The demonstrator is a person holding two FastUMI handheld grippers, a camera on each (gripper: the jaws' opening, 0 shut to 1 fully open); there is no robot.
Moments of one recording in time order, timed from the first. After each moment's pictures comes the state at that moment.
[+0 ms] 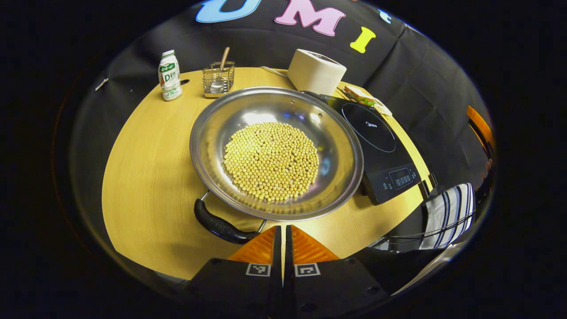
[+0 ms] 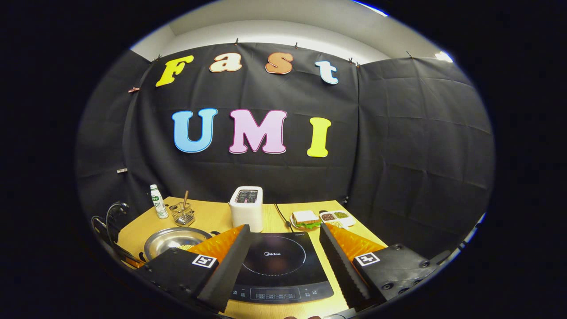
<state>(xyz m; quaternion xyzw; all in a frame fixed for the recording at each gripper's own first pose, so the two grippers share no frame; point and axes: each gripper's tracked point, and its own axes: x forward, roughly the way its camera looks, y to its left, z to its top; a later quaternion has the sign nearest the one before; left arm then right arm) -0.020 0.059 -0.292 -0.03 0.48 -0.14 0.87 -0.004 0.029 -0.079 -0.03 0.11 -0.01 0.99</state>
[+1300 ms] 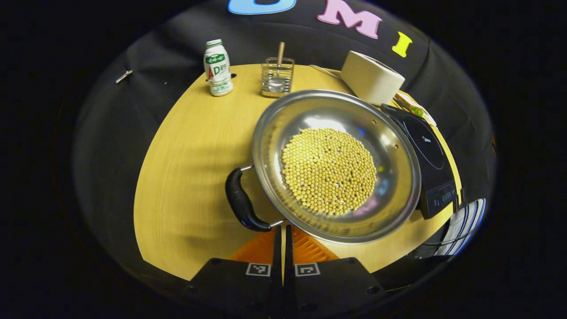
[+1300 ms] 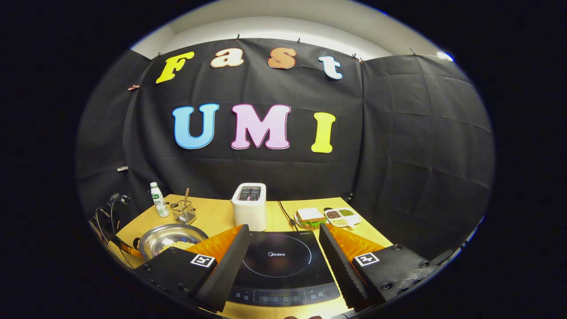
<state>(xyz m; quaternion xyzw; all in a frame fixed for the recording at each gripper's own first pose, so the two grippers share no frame) 0.031 0.171 -0.294 -0.02 0.48 -0.02 0.87 -0.001 0.032 -0.083 -0.03 0.13 0.01 0.99</state>
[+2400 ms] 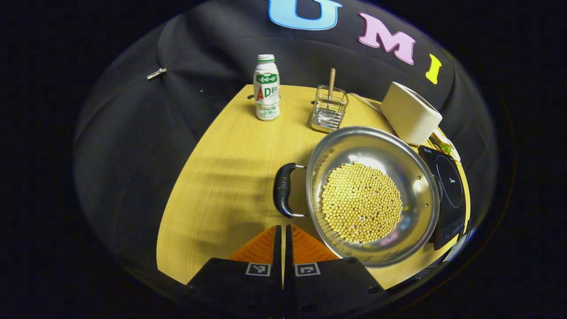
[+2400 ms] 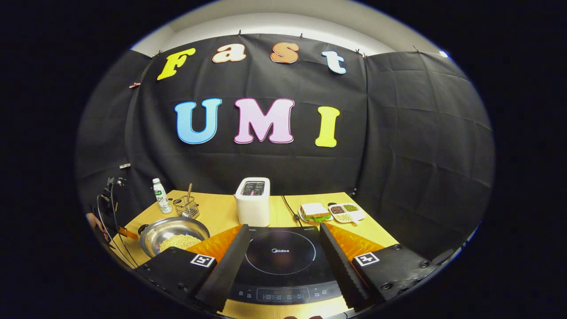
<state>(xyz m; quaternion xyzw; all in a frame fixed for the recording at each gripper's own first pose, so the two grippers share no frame) 0.072 0.243 -0.256 -0.05 0.41 0.07 0.91 0.004 0.041 -0.090 -0.02 0.15 0.02 0.99</state>
